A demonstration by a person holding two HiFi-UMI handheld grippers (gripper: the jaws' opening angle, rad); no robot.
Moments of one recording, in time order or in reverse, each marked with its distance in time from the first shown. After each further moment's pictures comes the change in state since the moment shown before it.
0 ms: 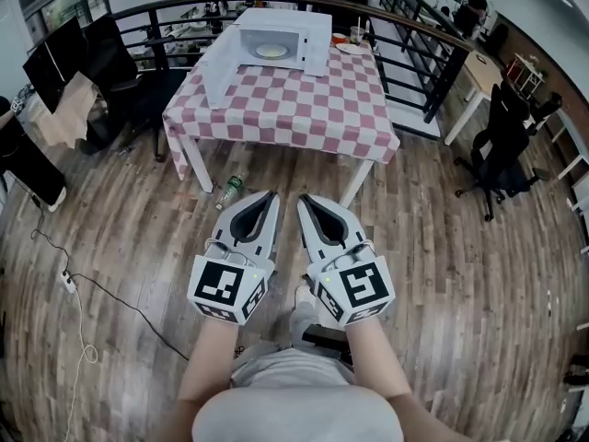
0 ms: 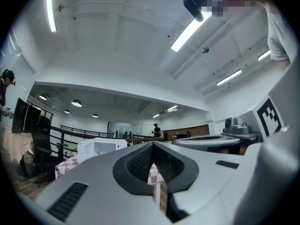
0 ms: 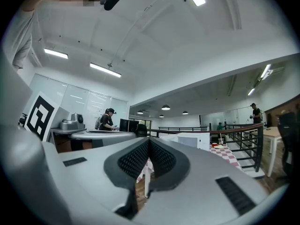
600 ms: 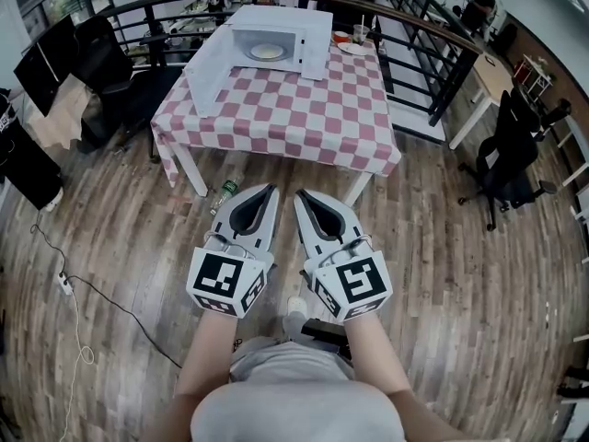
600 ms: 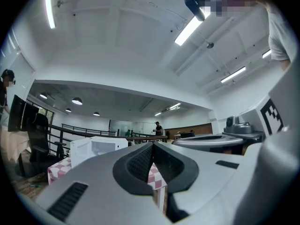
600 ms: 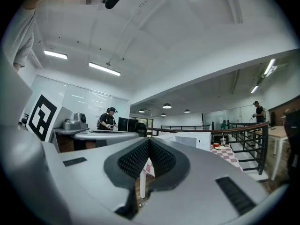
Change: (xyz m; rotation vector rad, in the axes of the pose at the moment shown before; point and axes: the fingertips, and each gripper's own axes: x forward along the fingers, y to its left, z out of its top) left arm 0.107 0.028 -0.009 -0.006 0.019 0.021; right arm 0.062 -0.085 -0.009 -0.001 0.011 0.034
